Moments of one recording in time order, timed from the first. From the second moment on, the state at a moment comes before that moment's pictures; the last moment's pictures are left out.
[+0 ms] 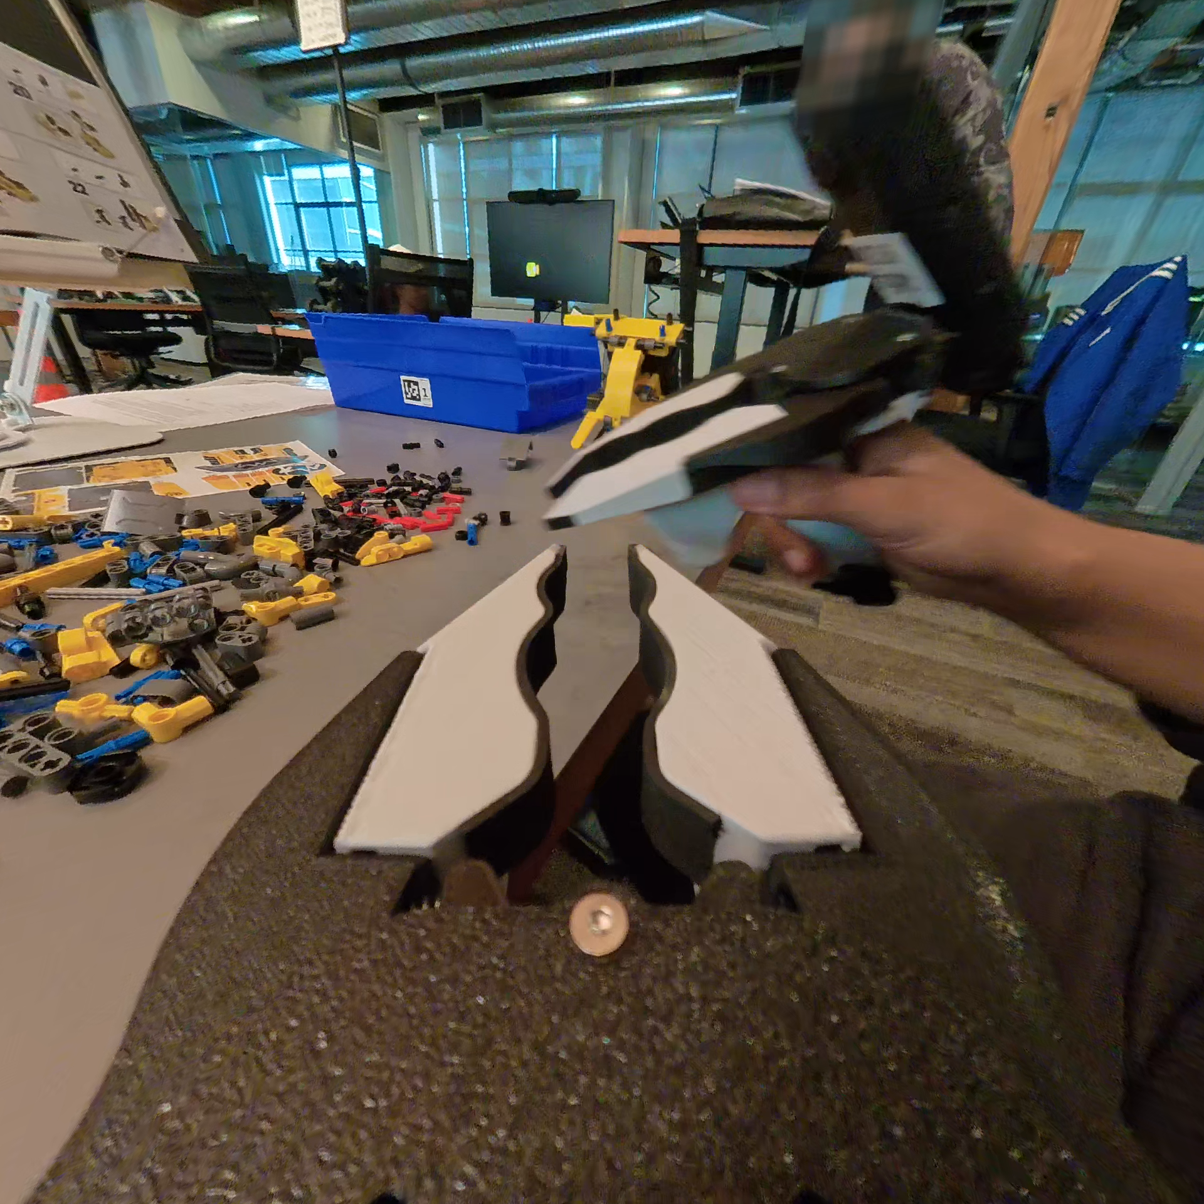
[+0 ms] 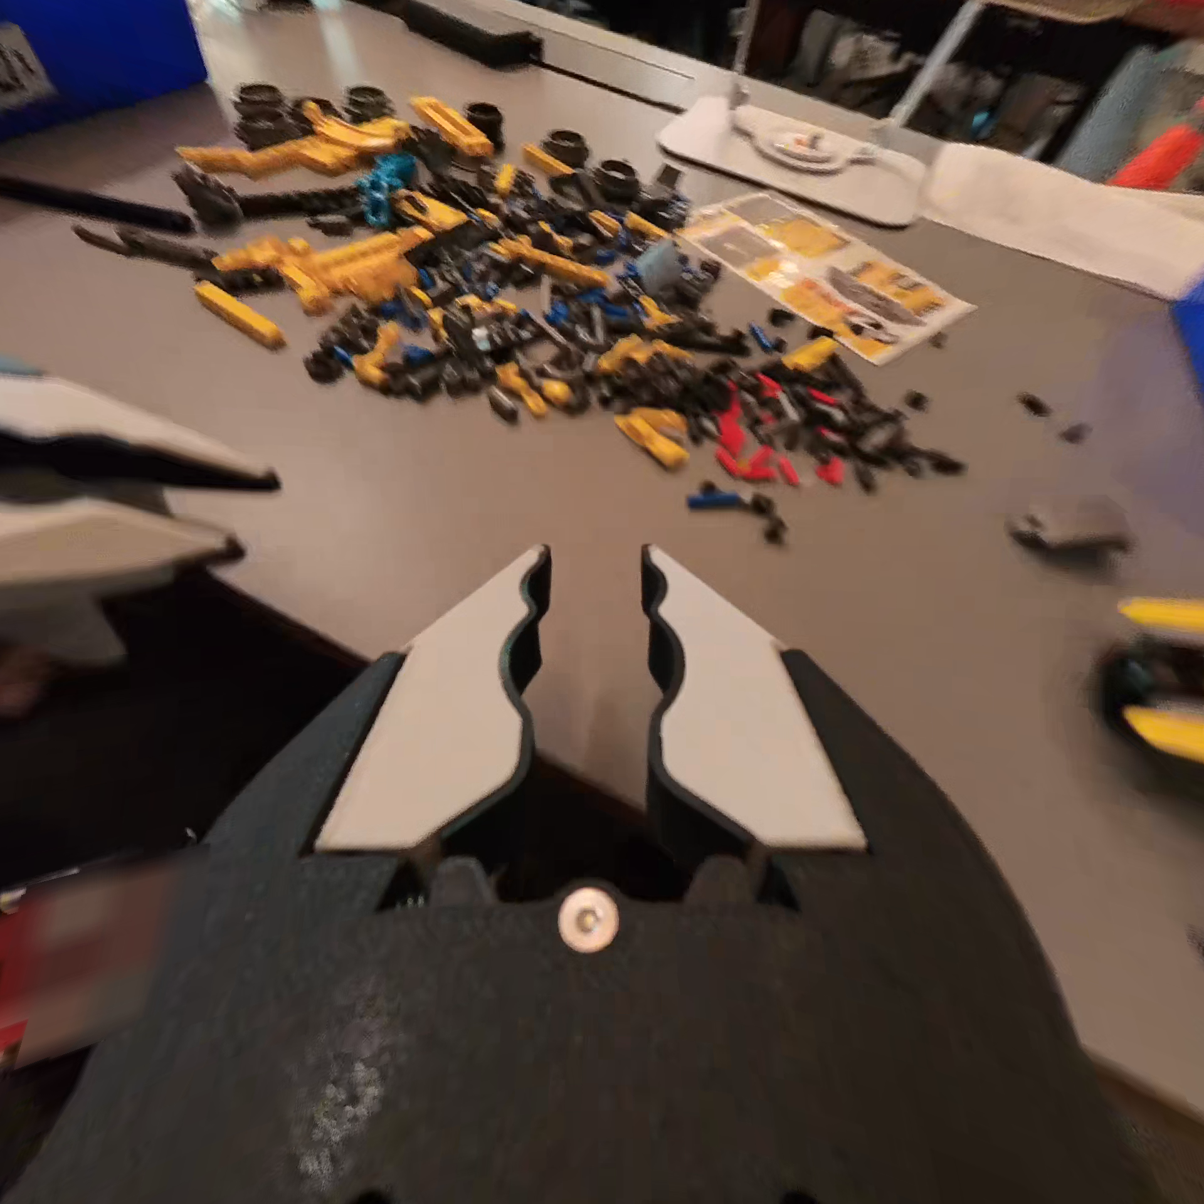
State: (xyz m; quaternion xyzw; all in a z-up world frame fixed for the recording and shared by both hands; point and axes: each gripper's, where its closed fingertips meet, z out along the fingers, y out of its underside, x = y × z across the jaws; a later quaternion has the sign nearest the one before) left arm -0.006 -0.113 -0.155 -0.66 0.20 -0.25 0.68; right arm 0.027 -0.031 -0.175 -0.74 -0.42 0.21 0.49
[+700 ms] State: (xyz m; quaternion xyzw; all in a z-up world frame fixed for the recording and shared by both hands) left arm 0.090 -0.093 -0.134 -0.59 0.30 -0.30 0.69; right arm 0.052 -0.018 -0.426 -0.77 -0.43 0.10 0.46
